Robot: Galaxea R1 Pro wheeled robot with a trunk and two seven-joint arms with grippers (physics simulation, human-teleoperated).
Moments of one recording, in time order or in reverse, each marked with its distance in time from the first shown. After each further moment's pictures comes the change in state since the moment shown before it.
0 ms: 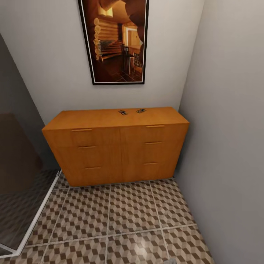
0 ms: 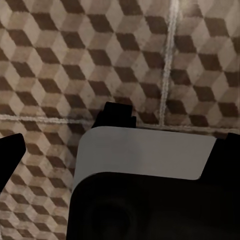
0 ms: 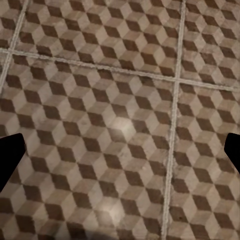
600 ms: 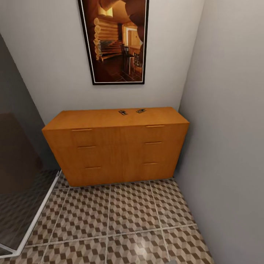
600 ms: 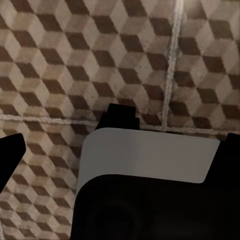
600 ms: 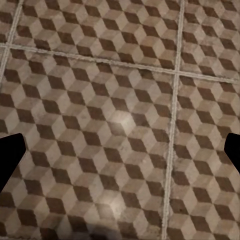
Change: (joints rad) left arm -0.005 0.004 0.004 0.004 0.003 0.007 0.002; right arm 0.002 -0.004 -0.006 0.011 -0.010 0.009 -0.001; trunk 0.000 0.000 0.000
